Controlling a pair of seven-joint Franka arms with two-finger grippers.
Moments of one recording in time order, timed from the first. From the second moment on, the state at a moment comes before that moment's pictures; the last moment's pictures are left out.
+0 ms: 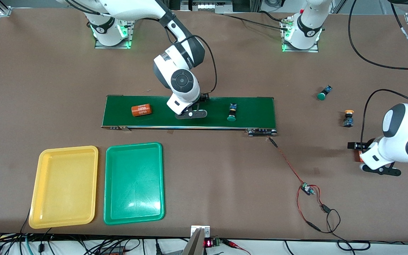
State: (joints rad) left arm 0.67 0.81 -0.66 -1.48 0.72 1.87 -0.04; right arm 0.75 0.62 0.01 -1.62 0.20 2.05 0.59
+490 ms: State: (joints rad) left arm 0.67 0.86 -0.53 -1.48 0.72 2.11 0.09; right arm 0.74 0.62 0.00 -1.63 0.17 2.06 0.59
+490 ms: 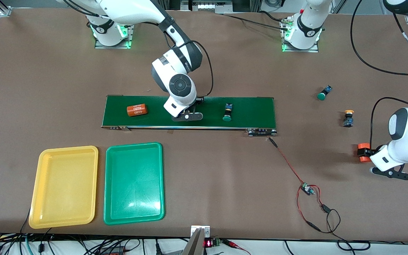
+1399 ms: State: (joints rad) left arm 0.67 0.88 -0.62 -1.46 0.72 1.96 0.09; right arm 0.62 0.48 -0.19 -1.57 0.17 2.02 0.57
